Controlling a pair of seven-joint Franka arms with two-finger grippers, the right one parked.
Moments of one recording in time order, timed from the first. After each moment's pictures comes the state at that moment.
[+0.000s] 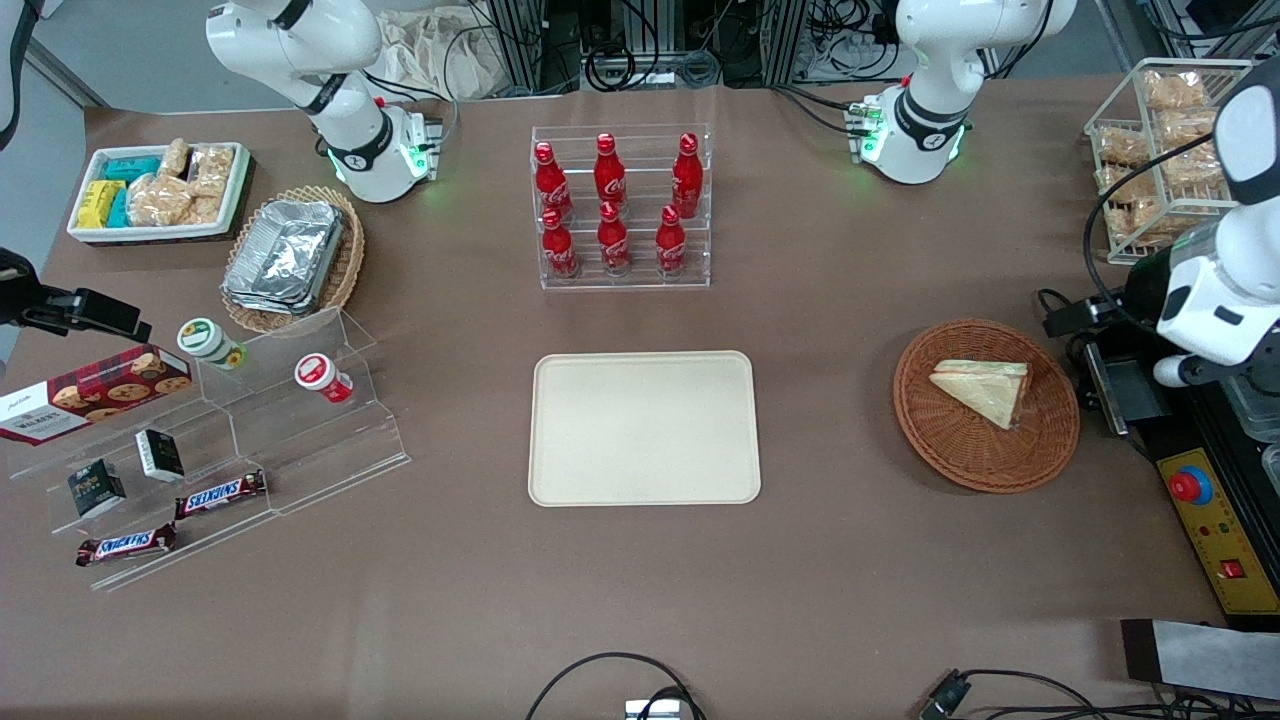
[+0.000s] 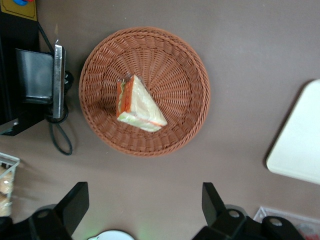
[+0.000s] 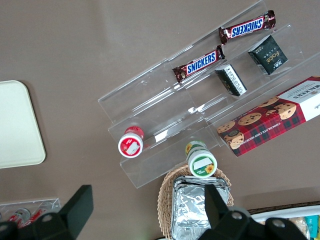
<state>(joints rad) 0.06 0.06 -0.06 -1.76 -0.03 1.65 -0.28</state>
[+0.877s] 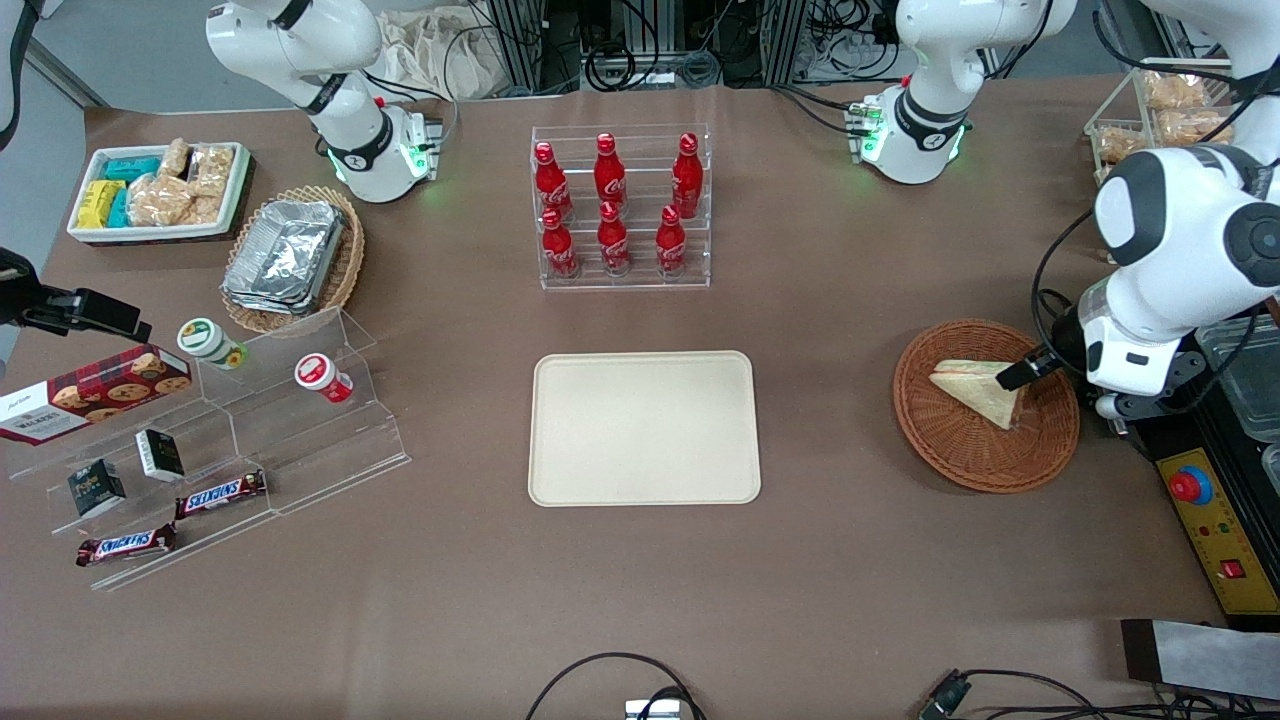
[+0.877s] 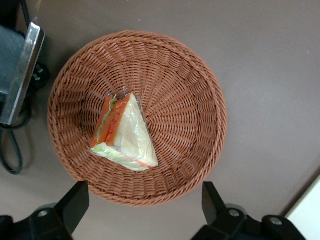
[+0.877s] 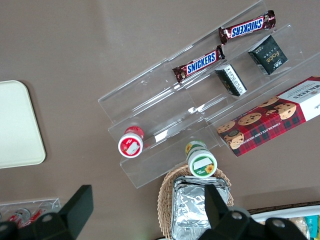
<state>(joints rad) 0.06 0.06 -0.06 -2.11 -0.03 2.12 -0.53</state>
